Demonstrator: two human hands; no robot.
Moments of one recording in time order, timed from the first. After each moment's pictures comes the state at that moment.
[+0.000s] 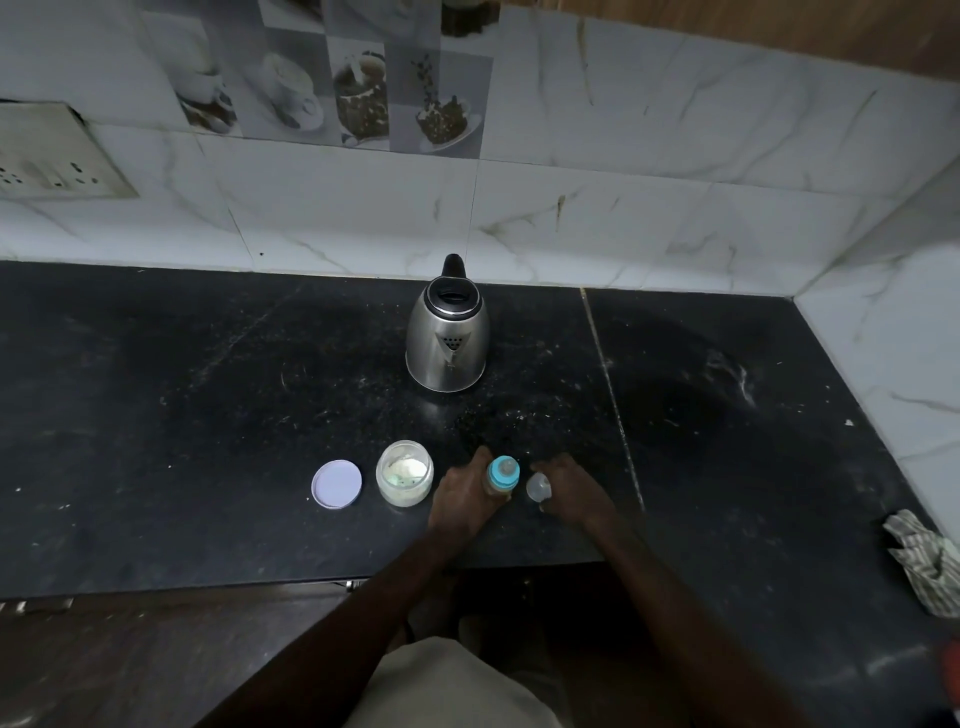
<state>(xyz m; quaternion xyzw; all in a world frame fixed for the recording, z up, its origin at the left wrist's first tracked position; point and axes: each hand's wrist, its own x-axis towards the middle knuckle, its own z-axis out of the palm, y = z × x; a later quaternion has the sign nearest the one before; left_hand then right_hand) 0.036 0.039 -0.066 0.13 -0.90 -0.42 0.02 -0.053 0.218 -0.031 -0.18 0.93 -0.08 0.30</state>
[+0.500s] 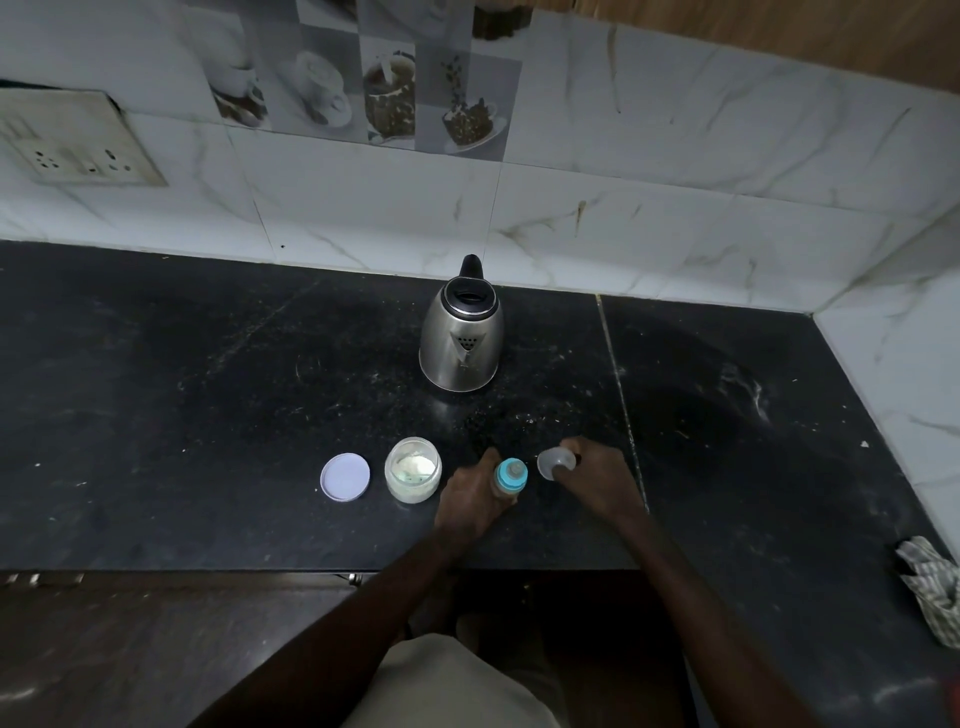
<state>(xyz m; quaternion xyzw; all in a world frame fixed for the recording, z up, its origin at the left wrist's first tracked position) 0.039 0.038 -0.062 0.15 -0.89 -0.43 -0.01 -0.058 0.223 0.014 -0.15 0.95 -0.24 0.15</state>
